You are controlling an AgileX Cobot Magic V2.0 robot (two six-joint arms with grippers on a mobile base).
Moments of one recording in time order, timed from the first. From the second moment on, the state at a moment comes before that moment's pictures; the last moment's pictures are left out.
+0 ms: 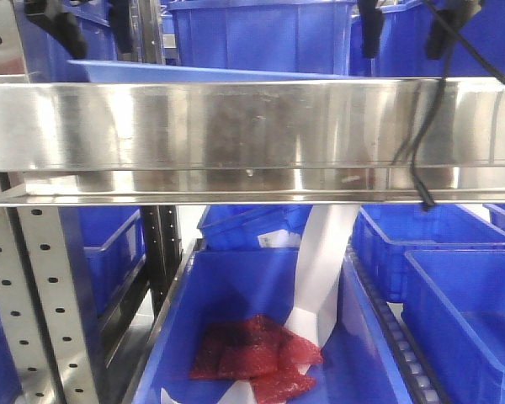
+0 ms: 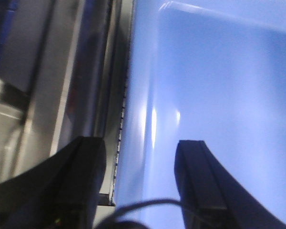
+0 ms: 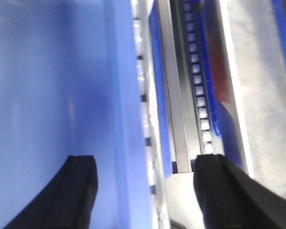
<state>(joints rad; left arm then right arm) -0.39 1.92 -1.88 0.13 0.97 -0.46 0.30 1.96 -1.98 -0.11 1.17 0.50</state>
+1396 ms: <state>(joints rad) -0.60 1.20 -1.06 0.14 0.42 -0.52 0.47 1.05 -1.01 -0.04 0.36 0.29</state>
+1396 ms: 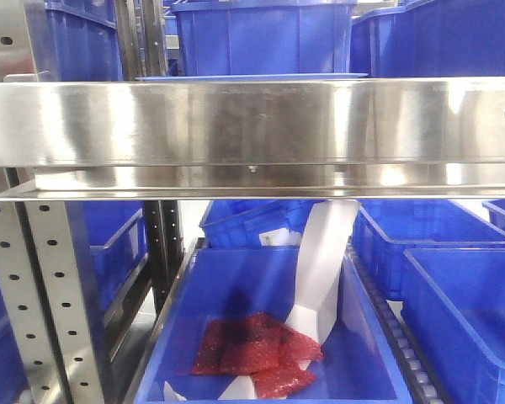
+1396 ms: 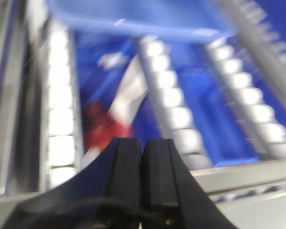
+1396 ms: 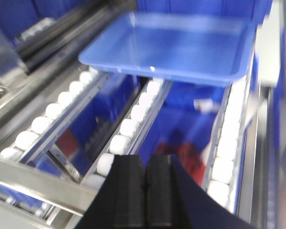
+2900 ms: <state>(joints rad) -0.64 0.21 -0.37 0.31 0.14 -0.52 0.27 0.27 -0.30 0.00 0.00 0.11</state>
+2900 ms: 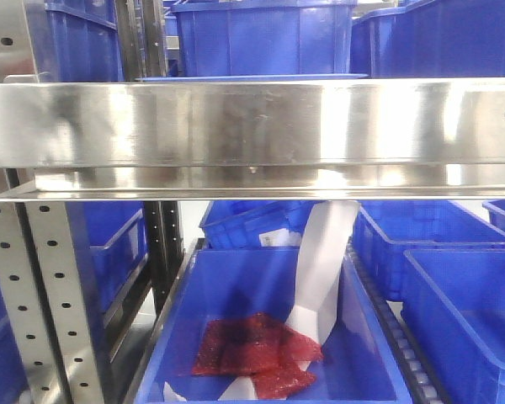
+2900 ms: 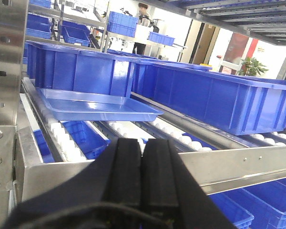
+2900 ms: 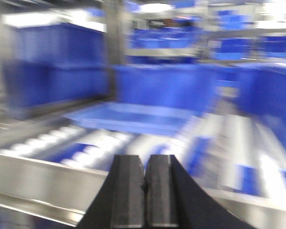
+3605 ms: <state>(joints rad) -0.64 0.21 -0.37 0.31 0.13 -0.52 0.00 -0.01 0.03 0.03 0.02 0.06</state>
